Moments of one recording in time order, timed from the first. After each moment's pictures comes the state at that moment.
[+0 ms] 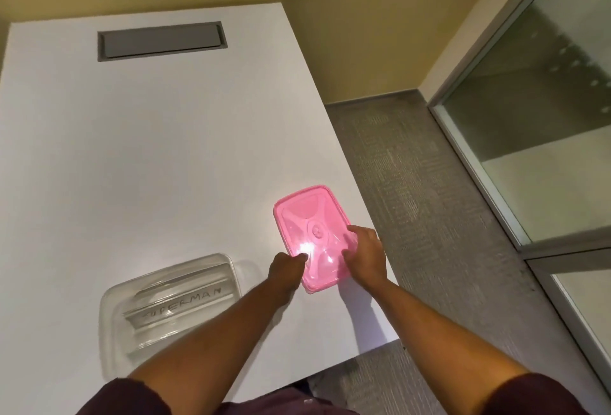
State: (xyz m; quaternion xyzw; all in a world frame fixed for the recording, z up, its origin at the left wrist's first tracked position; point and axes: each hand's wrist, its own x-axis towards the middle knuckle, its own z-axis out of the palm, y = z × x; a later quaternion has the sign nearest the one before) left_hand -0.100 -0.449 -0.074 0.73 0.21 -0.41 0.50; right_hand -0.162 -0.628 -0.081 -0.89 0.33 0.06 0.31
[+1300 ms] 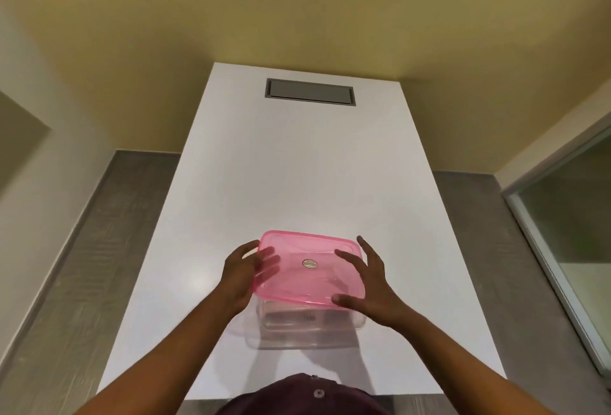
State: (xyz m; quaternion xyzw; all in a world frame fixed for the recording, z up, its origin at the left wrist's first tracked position) left_hand -0.083 -0.102 0.022 0.47 0.31 -0.21 0.80; right_hand -0.146 -0.393 0.012 -0.91 -0.05 0.14 0.39
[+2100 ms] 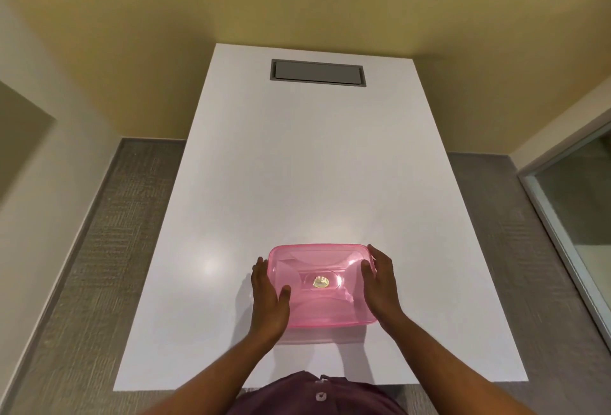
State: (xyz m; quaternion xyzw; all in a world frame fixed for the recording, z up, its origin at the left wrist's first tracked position) left_hand -0.153 -0.126 -0.043 0.83 0.13 -0.15 0.52; right_hand -0.145 -0.362 -0.043 -0.83 0.24 0.03 0.51
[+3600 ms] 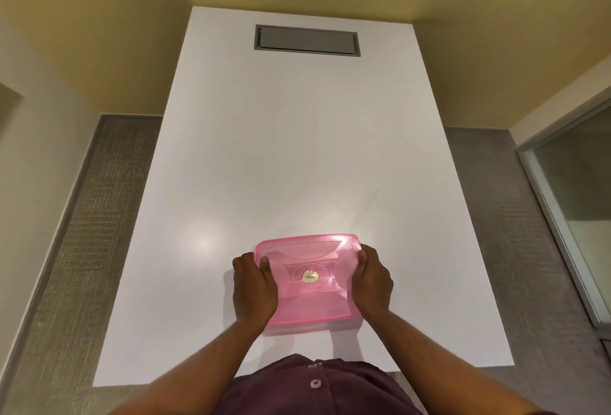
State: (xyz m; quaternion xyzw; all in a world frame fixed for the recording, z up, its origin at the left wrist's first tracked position) left_hand -0.125 -0.145 -0.073 0.92 0.18 -0.05 0.34; right_hand -0.141 -0.365 -0.063 -0.90 0.29 -0.01 0.32
